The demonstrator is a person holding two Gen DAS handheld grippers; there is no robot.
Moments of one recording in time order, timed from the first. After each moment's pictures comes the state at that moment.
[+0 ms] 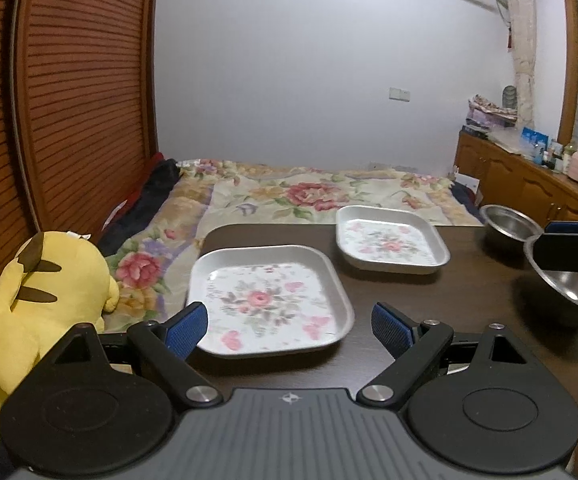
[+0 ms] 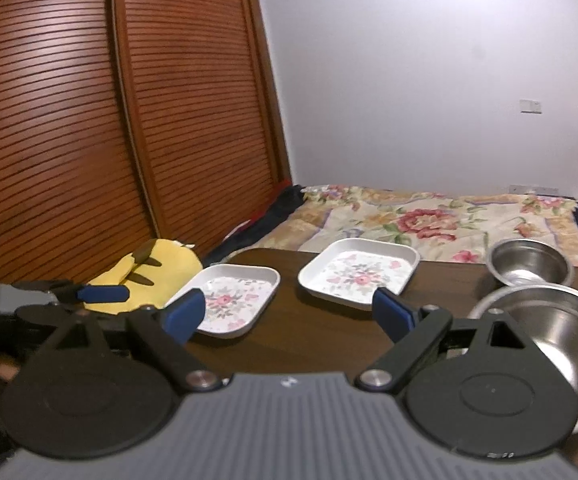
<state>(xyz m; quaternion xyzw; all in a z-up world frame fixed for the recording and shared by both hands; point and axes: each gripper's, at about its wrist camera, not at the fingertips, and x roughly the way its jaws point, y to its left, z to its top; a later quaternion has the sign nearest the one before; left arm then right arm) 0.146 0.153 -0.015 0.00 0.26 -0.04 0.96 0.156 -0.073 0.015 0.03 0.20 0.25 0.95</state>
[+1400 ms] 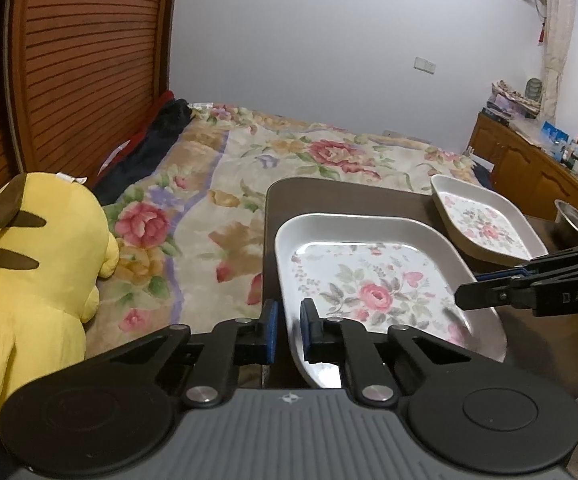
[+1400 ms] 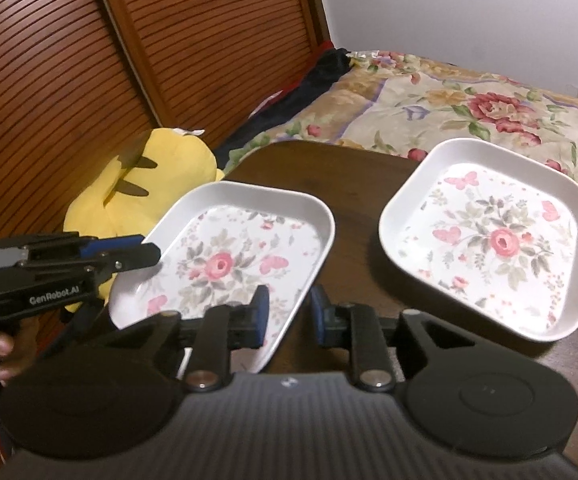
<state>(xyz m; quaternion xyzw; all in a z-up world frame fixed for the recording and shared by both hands) 0.239 0.238 -0.071 -0.05 0.33 -0.05 0.94 0.304 0.048 -0.050 -0.01 0.40 0.30 0.87</state>
